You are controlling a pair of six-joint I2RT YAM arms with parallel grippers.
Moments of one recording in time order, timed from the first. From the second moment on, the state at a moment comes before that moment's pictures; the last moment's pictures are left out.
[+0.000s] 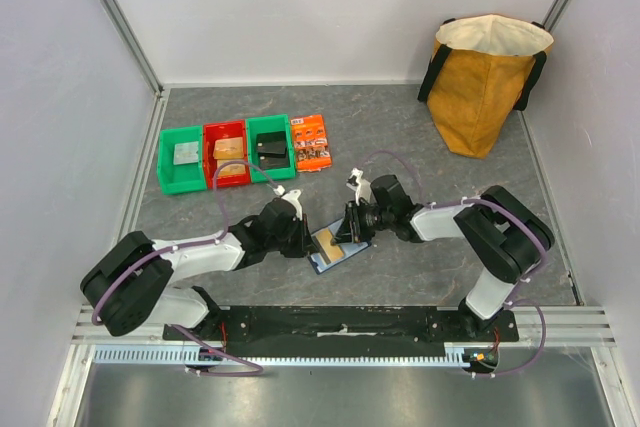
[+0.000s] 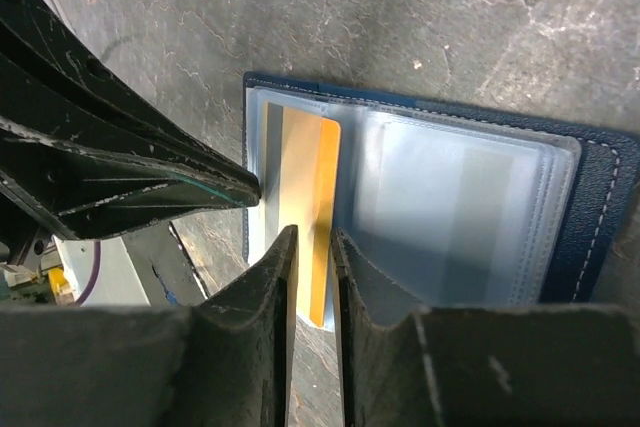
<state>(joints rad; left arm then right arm) -0.79 1.33 0.46 0.08 0.12 -0.72 0.65 1.71 0.64 0.34 -0.62 0.56</state>
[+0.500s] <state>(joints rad) -0.77 1.33 0.46 0.08 0.13 -0.72 0.59 1.72 0.59 0.44 -0.68 0.60</state>
